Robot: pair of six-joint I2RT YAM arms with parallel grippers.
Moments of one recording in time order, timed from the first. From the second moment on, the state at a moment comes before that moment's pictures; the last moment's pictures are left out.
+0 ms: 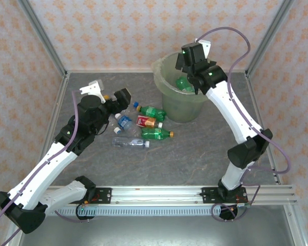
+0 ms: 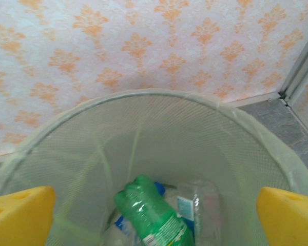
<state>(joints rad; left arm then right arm) -0.51 0.96 1.06 -0.37 -0.28 -0.68 0.52 1.72 1.97 -0.83 0.58 0.45</state>
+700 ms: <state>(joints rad) -0.51 0.97 0.80 -0.56 -0.26 -1.16 0.58 1.34 1.58 -0.68 0.35 0.35</state>
